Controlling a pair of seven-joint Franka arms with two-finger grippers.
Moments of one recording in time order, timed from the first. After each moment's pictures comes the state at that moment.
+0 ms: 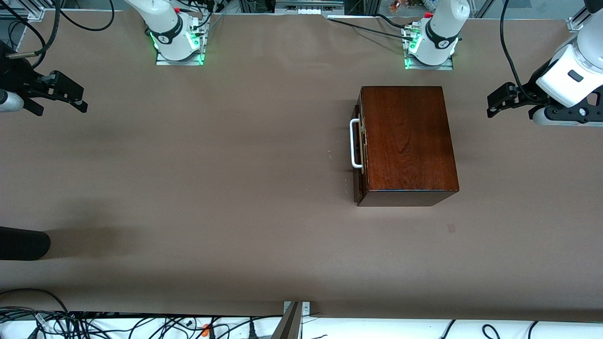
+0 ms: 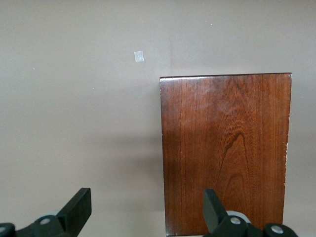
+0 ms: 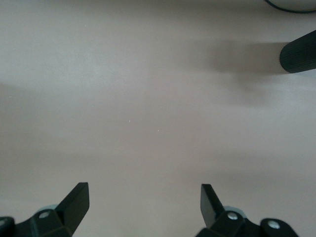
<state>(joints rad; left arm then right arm) -0.12 0.00 0.02 -1.60 -0.01 1.55 -0.09 0.13 0.01 -0.08 -1.52 0.02 1.57 -0.03</state>
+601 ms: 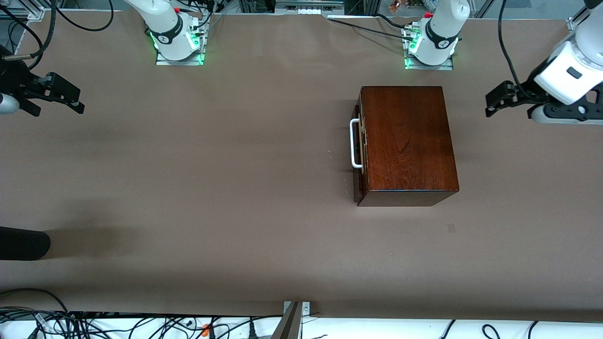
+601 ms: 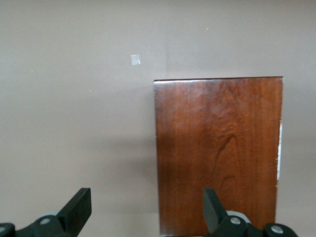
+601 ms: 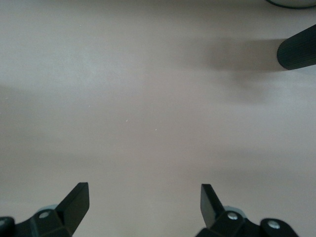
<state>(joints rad) -0.12 0.00 -0.03 -1.58 -0.01 1.55 -0.16 0.13 0.01 -0.09 -1.52 0.02 1.57 -0.03</state>
